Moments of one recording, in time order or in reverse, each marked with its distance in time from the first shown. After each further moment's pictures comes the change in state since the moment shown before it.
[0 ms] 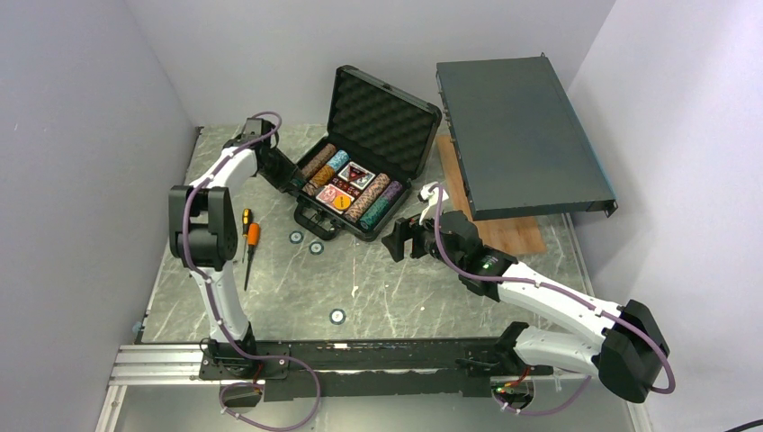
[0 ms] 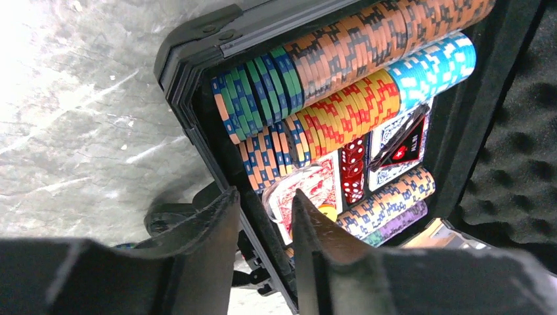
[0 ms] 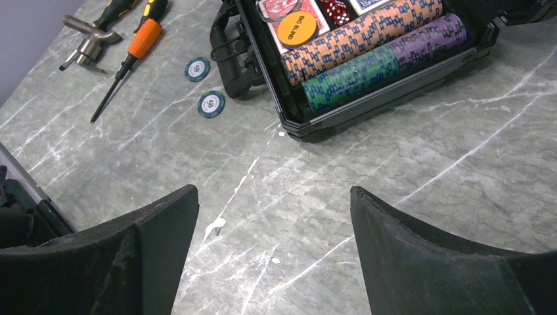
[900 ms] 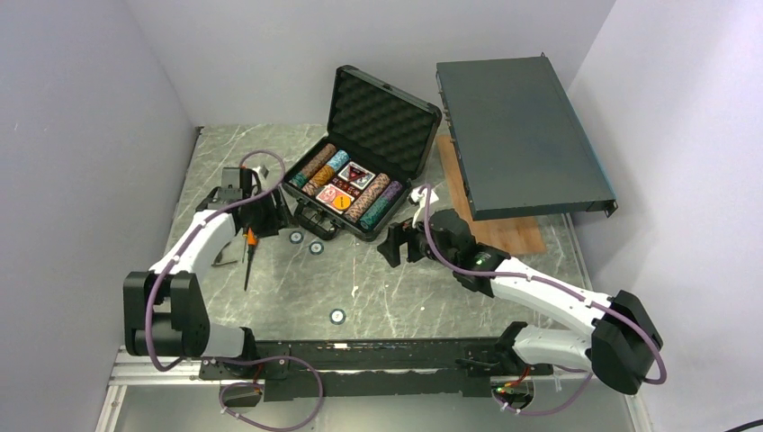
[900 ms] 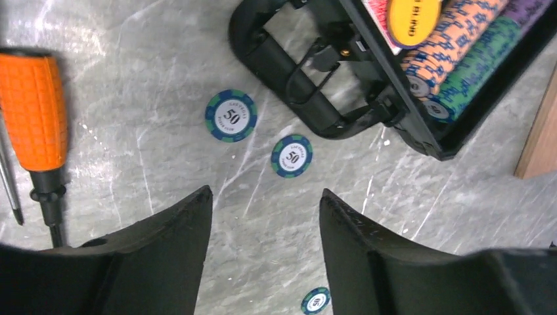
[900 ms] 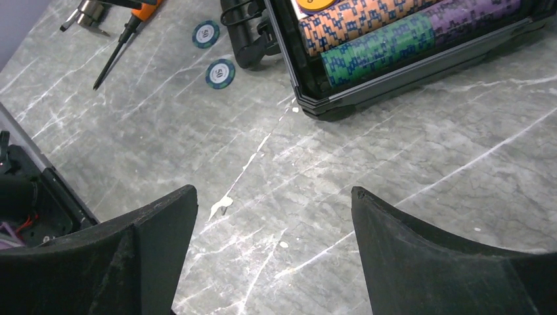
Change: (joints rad) left arm 0.018 -0.652 -0.655 0.116 0.077 0.534; right arm -0.002 0.056 0.013 -0.031 -0.074 -0.003
